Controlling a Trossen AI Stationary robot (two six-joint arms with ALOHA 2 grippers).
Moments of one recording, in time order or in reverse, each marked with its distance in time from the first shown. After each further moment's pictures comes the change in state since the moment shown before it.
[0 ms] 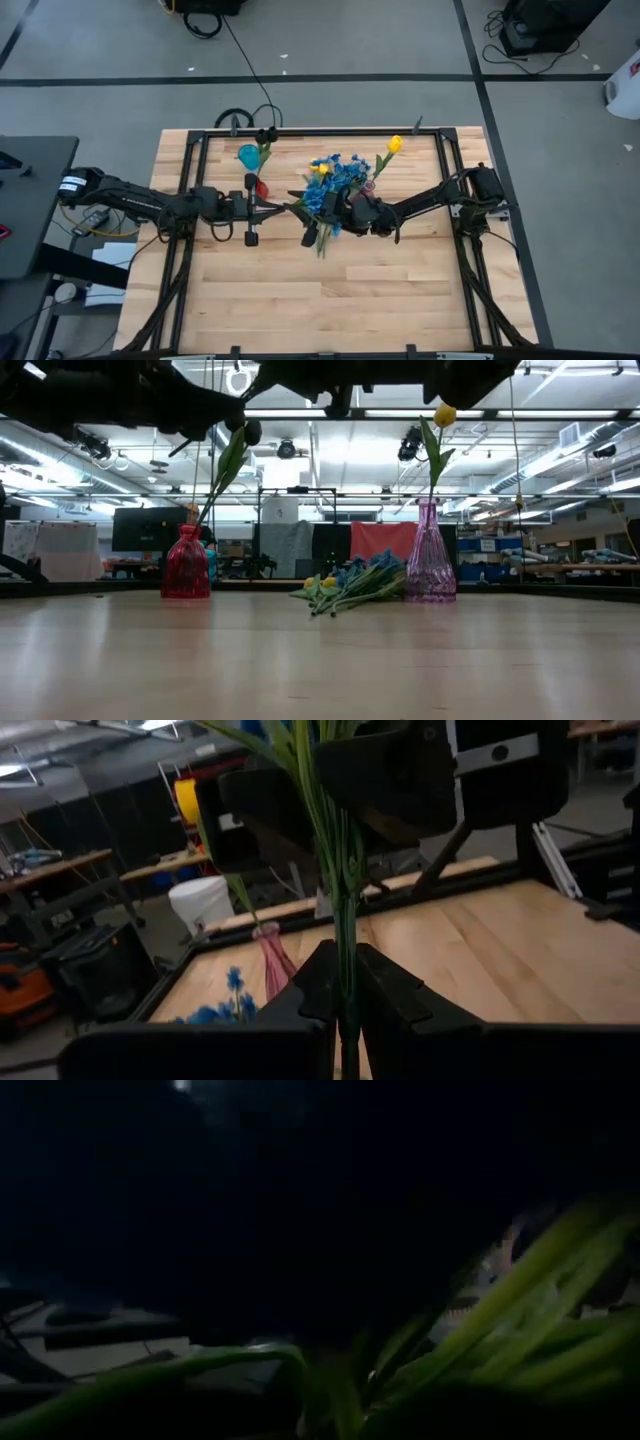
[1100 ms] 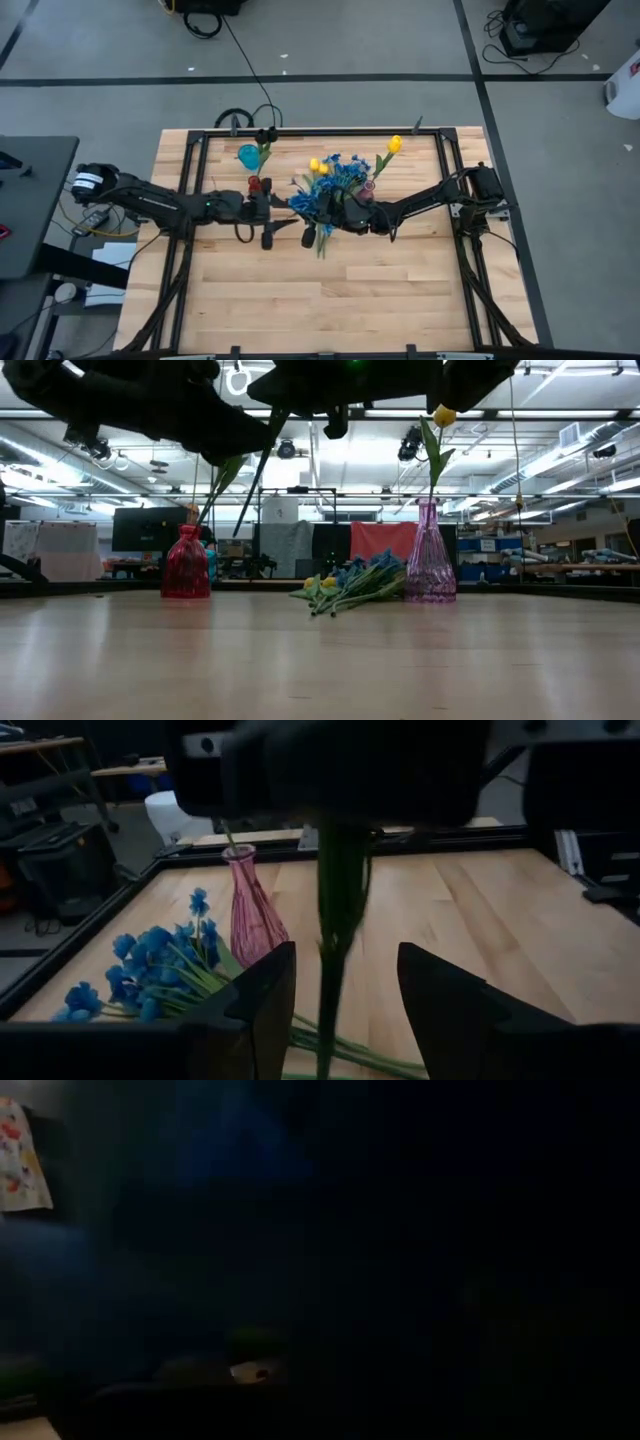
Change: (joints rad) left arm 0.001 0.216 0.125 -0.090 -0.036 -0.198; right arm -0.010 0.000 -0.001 -0.152 -0.015 0.069
